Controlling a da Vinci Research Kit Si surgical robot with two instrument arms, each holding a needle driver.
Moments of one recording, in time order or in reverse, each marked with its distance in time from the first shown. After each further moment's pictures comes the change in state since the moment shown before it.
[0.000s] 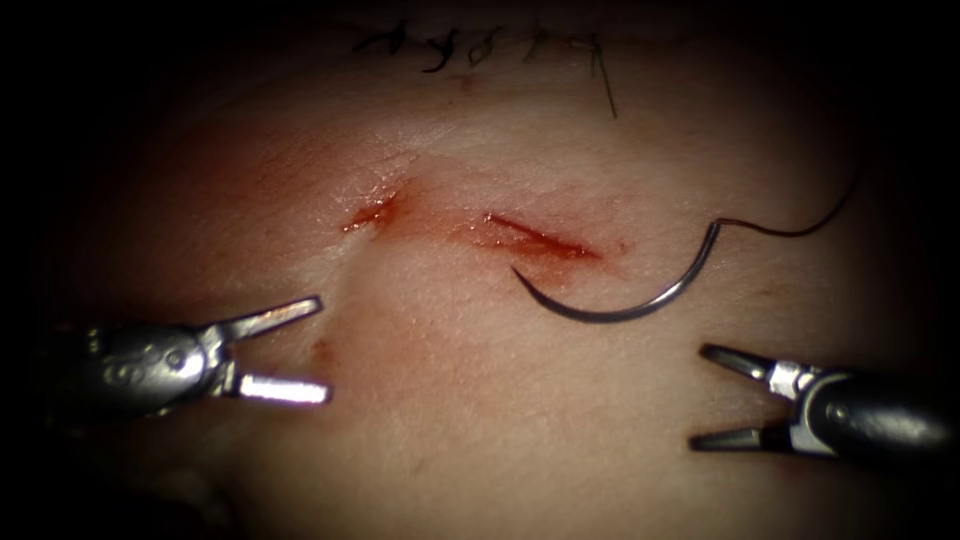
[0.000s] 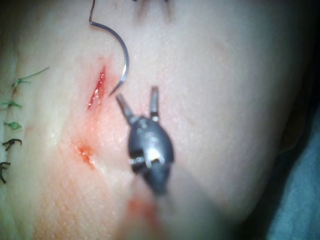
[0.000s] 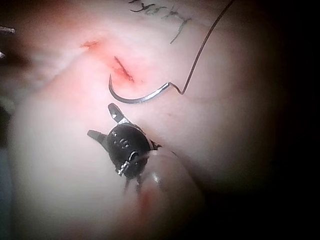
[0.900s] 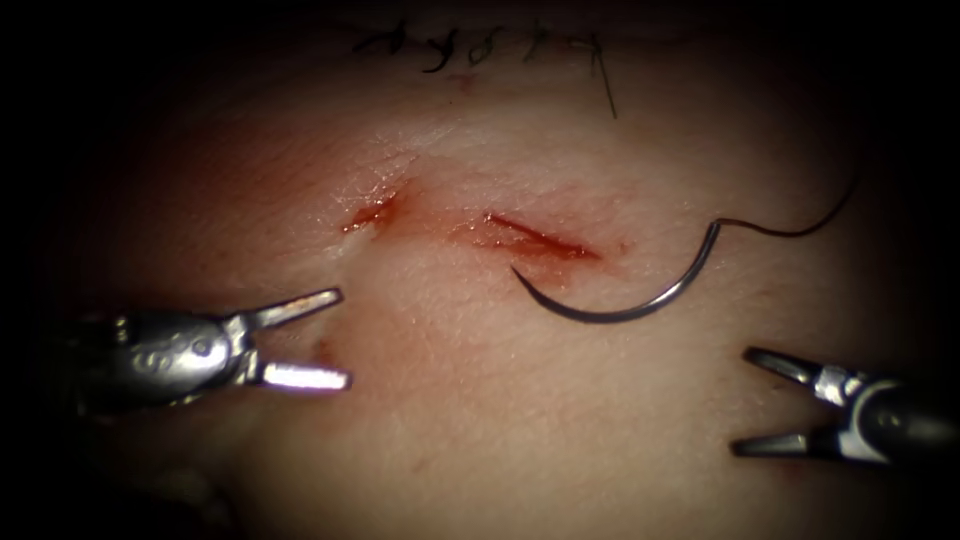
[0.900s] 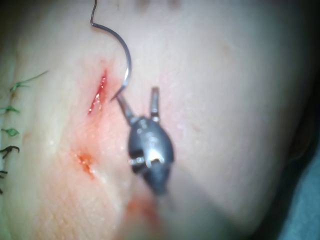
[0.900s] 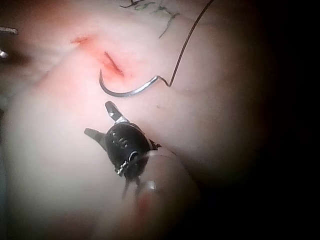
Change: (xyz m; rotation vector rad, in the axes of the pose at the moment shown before) right arm 0.000 0.000 -0.003 -0.013 0.023 0.022; left arm -0.001 0.000 0.004 0.015 -0.003 -0.003
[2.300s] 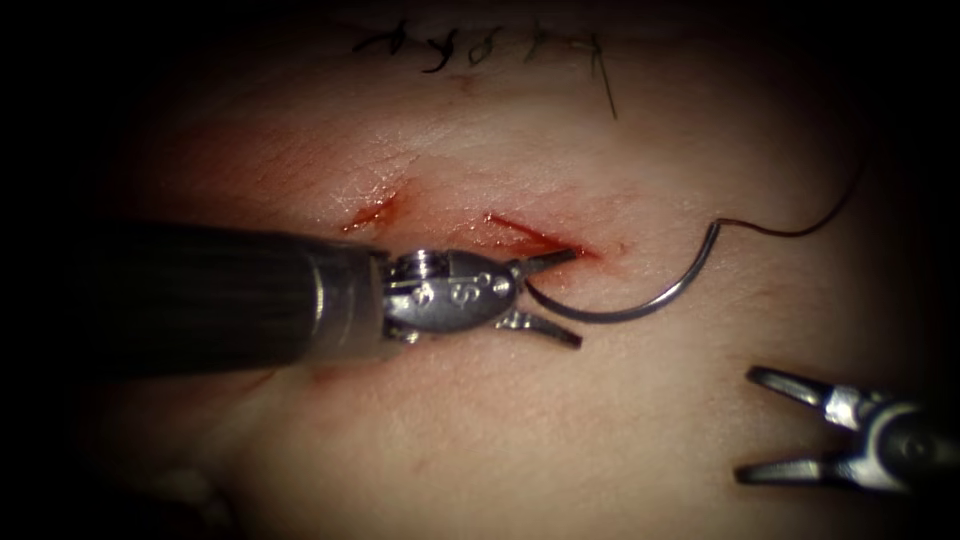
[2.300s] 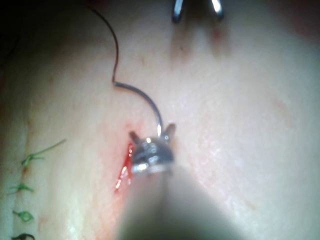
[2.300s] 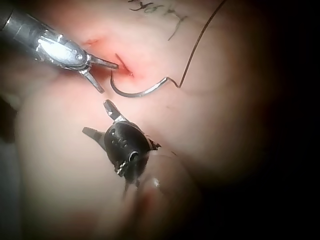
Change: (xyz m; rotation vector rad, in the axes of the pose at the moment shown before) right arm 0.003 -0.001 -0.001 -0.024 0.033 0.026; left arm -0.004 -0.004 0.017 -0.145 -0.375 0.077
